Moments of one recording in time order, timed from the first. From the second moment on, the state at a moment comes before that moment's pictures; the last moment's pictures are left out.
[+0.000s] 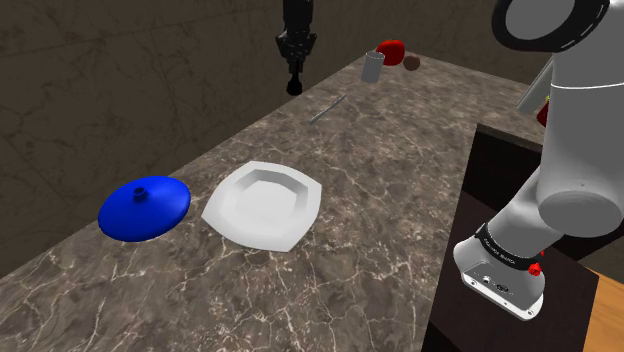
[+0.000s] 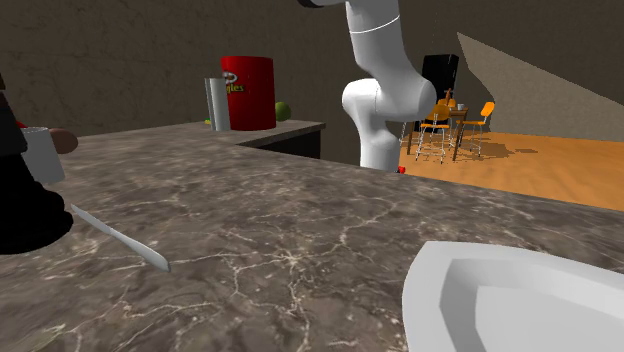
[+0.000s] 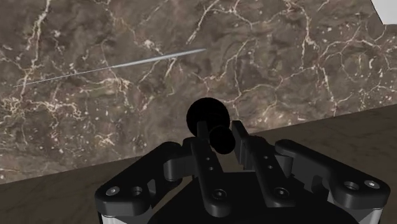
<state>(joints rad) 0.13 0.50 0.11 -1.17 0.01 1.61 0.12</state>
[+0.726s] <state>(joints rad) 0.25 0.26 0.18 -1.52 0.02 1.74 0.31</state>
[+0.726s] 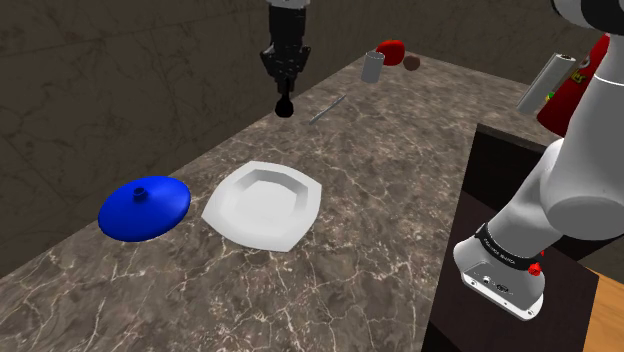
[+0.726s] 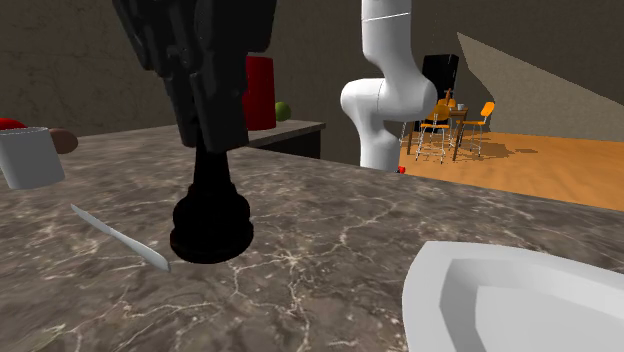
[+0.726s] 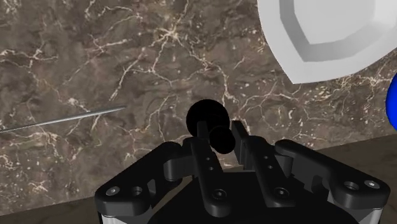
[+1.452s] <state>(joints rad) 0.38 0.14 0.28 -1.67 0.04 1.78 0.53</state>
